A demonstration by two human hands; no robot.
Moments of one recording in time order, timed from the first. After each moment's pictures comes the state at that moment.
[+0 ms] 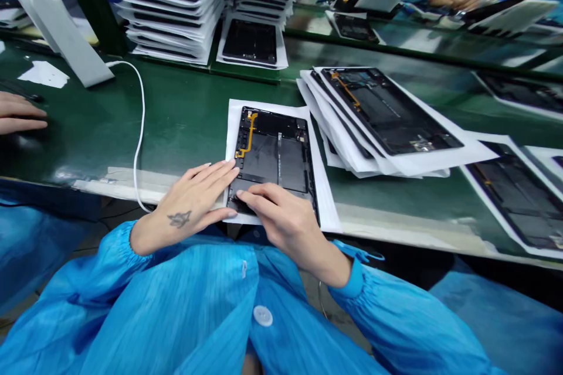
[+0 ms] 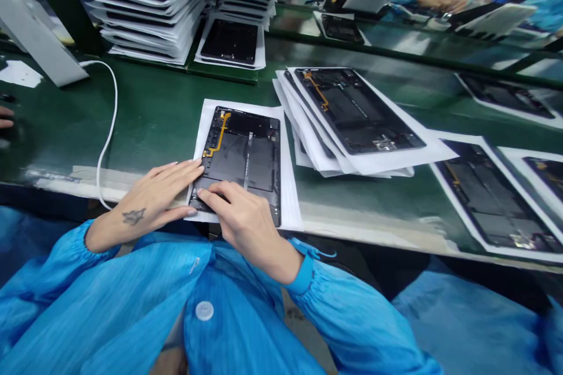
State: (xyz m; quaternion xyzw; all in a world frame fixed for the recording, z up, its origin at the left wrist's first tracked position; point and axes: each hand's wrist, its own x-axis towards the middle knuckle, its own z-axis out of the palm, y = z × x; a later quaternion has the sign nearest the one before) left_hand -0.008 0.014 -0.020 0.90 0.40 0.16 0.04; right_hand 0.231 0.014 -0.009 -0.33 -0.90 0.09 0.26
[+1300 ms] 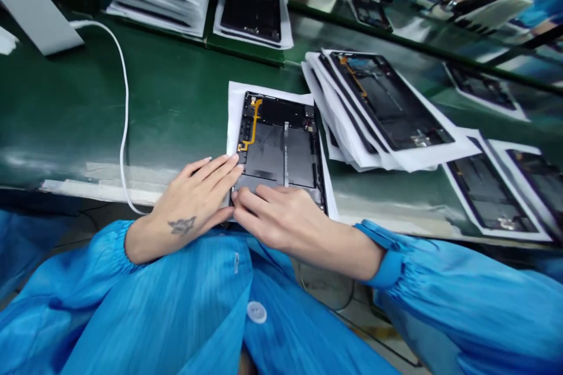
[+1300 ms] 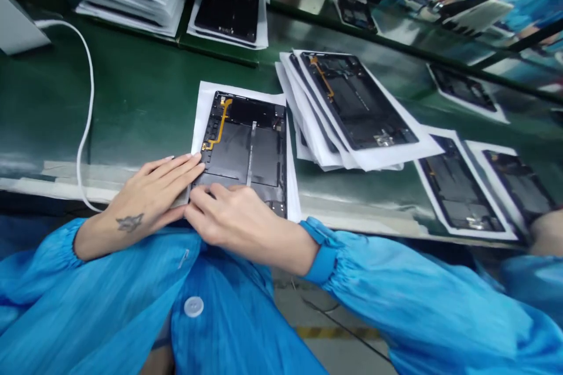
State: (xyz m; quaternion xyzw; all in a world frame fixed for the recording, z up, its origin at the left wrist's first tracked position) left_hand -0.001 0.013 -0.024 0.90 0.39 0.17 -0.01; right_hand 0.210 0.026 0.027 -0.18 -0.98 -0.11 0.07
